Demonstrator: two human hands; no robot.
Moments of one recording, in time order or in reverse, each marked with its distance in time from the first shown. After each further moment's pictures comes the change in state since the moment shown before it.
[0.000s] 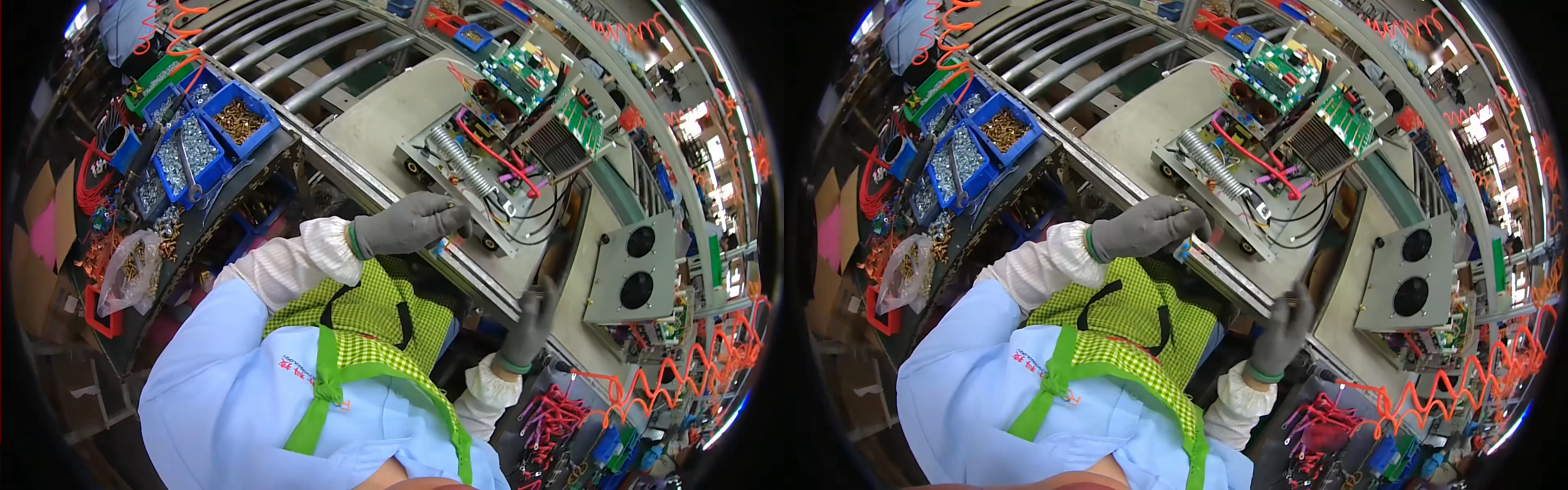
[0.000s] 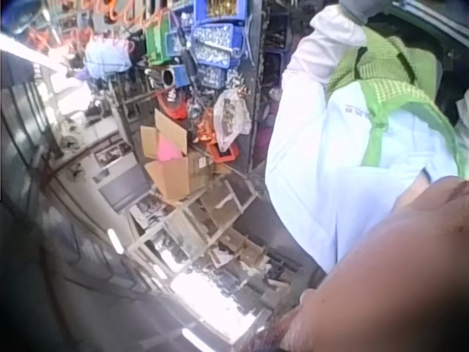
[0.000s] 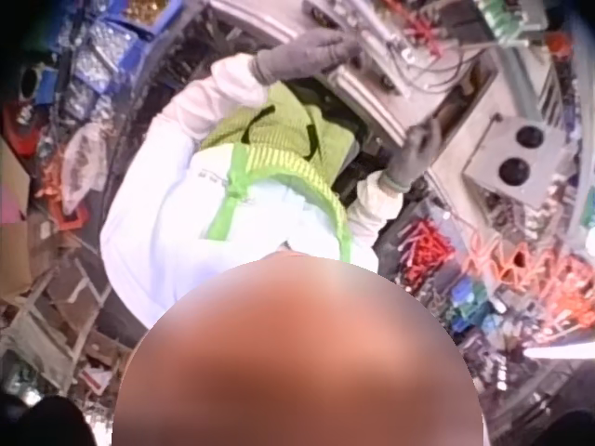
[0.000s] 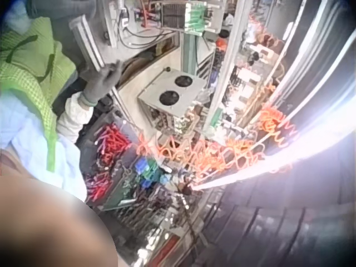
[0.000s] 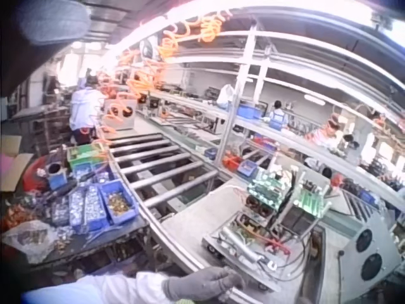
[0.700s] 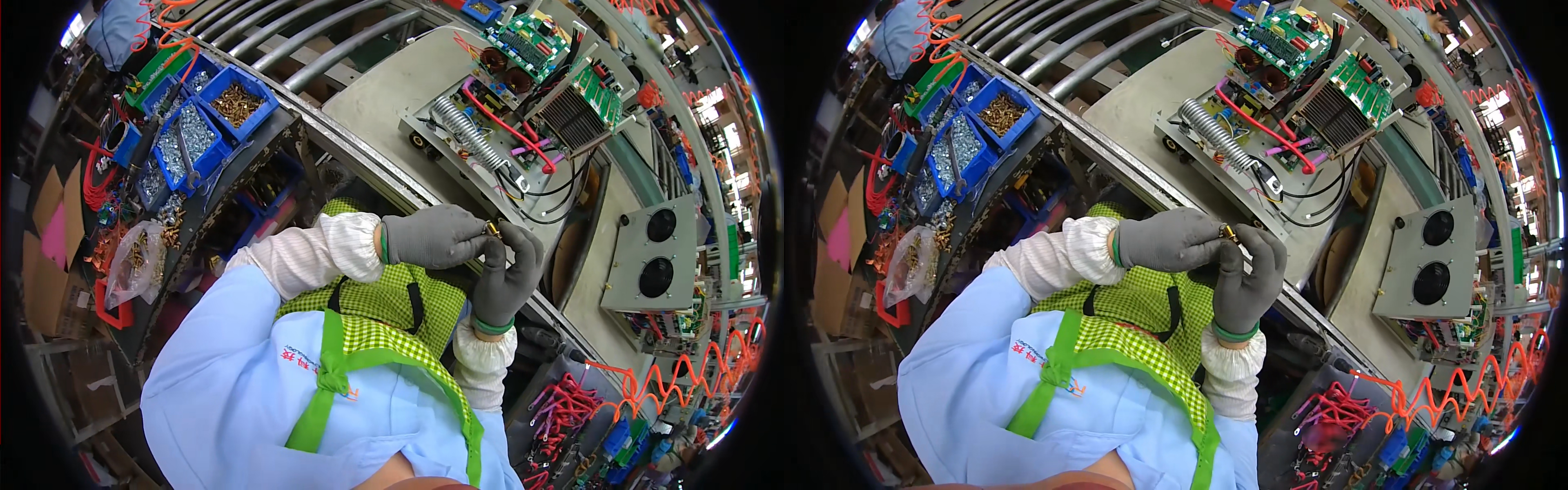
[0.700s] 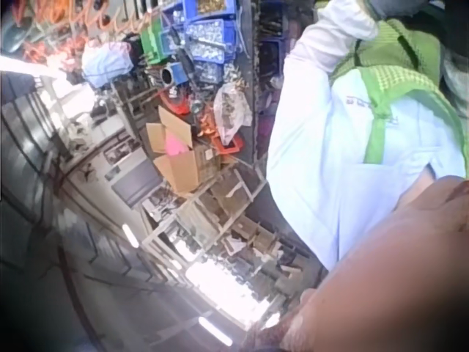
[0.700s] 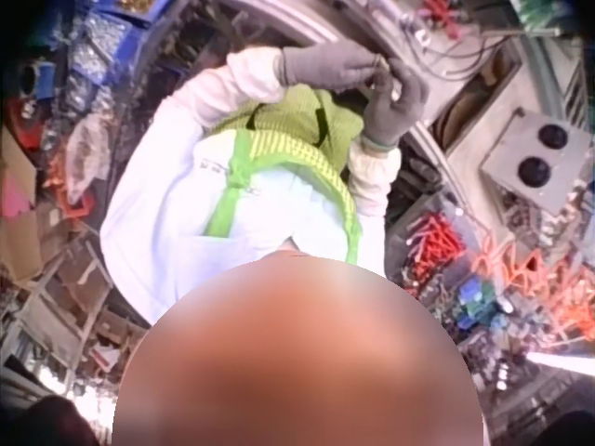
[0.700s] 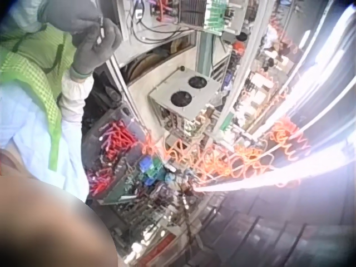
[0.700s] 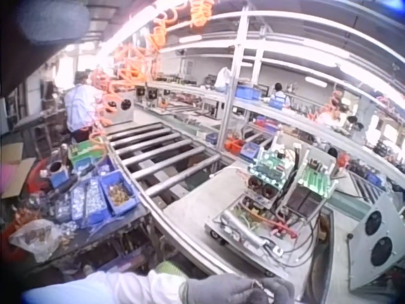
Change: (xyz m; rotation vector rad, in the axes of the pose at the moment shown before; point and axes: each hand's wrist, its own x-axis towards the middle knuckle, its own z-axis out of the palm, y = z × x) left_hand 0.006 -0.024 0.036 0.516 -0.191 0.143; right_hand 0.006 -0.044 0.075 0.029 -0.047 -0.422
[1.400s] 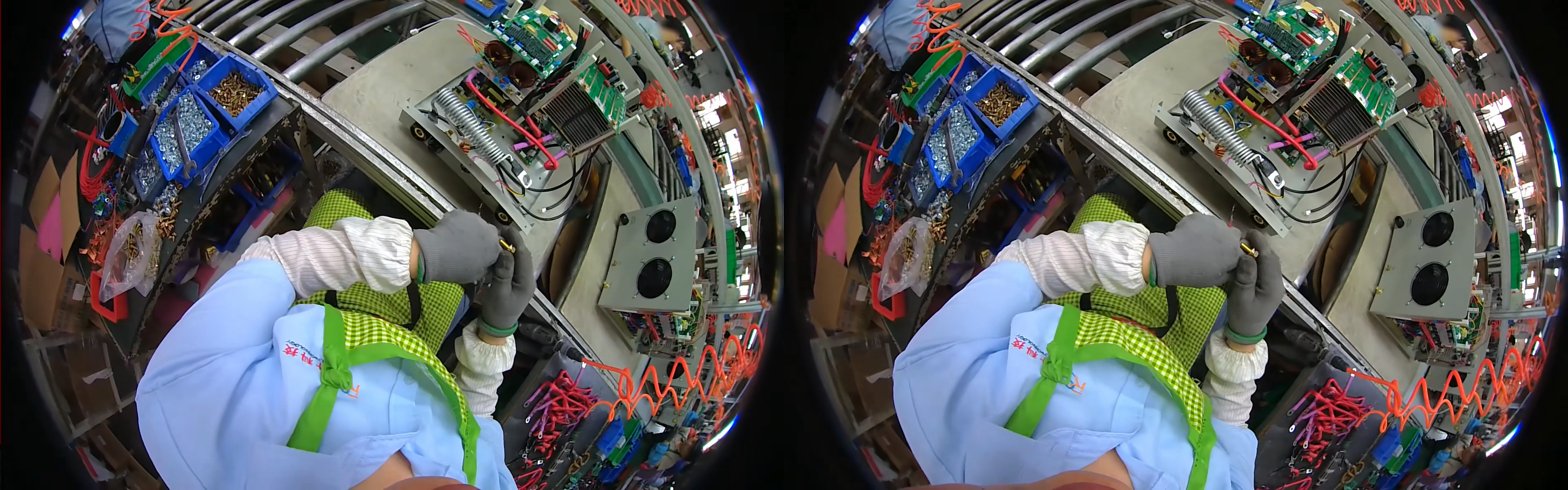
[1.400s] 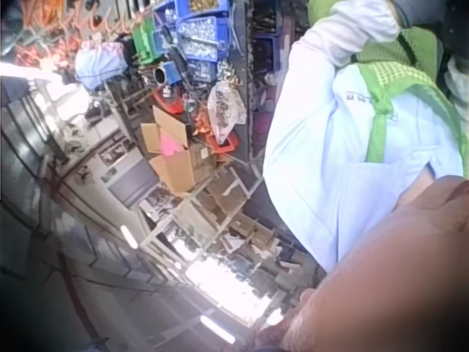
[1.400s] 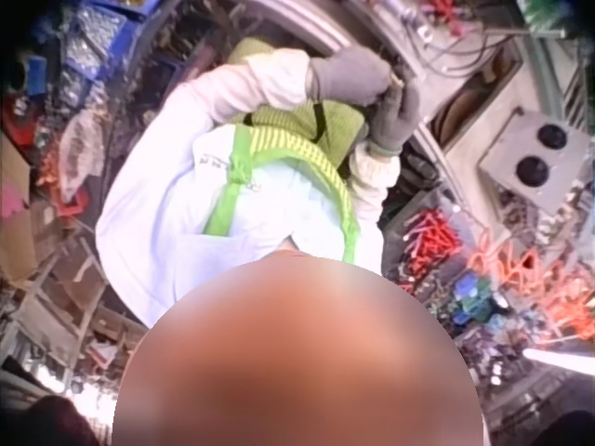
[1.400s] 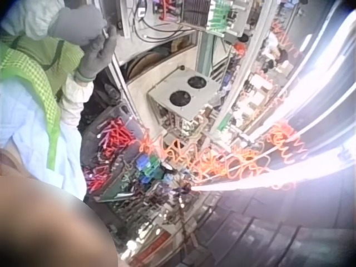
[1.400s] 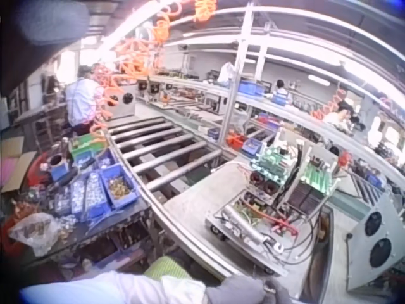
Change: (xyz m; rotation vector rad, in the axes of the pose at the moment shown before) left_hand 0.023 0.025 0.031 0.583 -0.169 -0.151; right_hand -0.031 0.043 -0.018 0.259 -0.135 0.240
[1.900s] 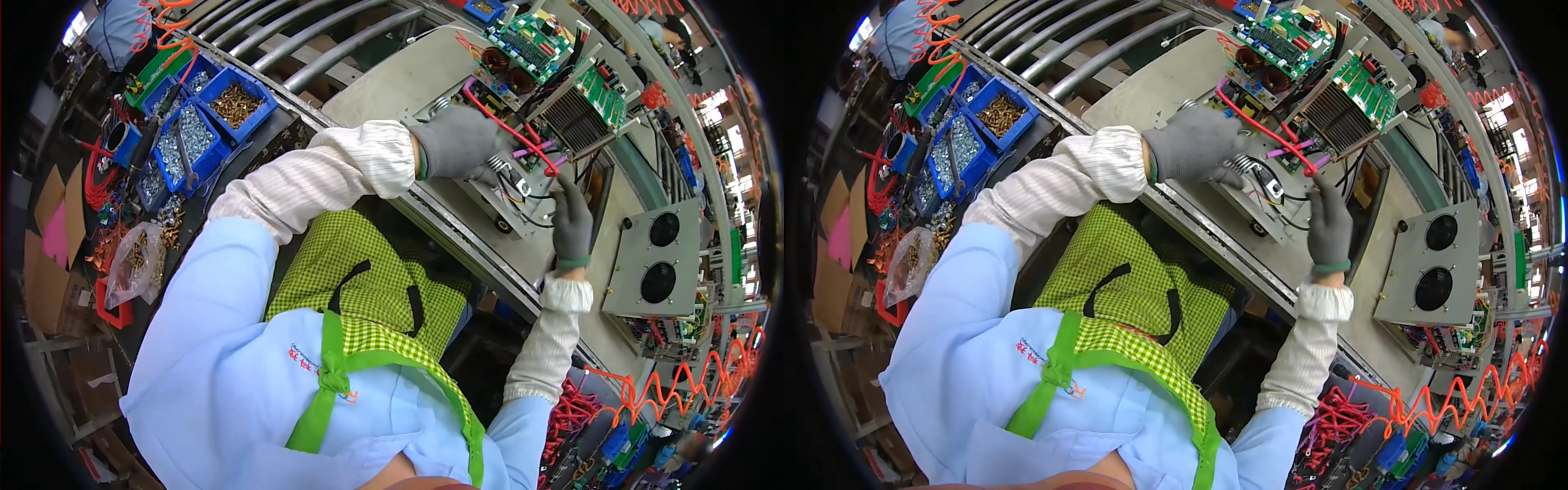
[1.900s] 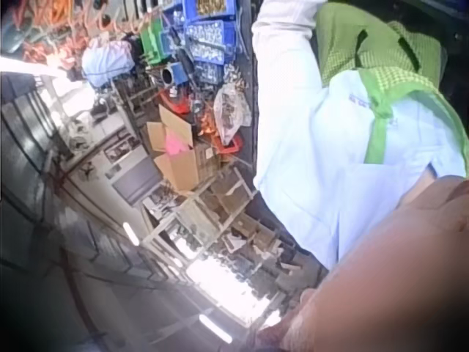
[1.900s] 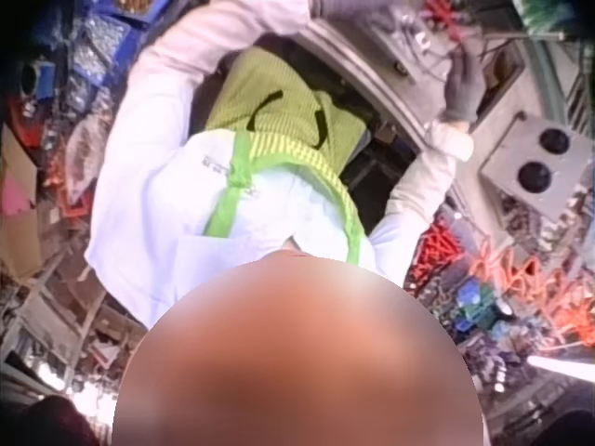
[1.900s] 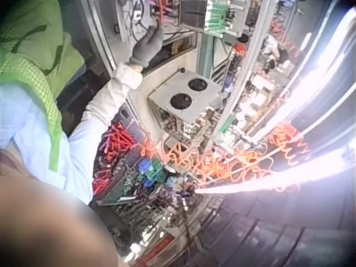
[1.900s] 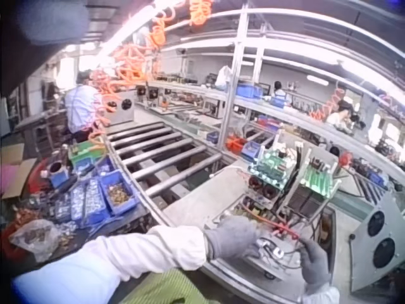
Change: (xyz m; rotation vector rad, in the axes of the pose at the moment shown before) left_hand 0.055 -0.093 -0.078 0.392 0.032 -0.046; right_hand 0.145 0.046 -0.067 -0.396 -0.210 -0.115
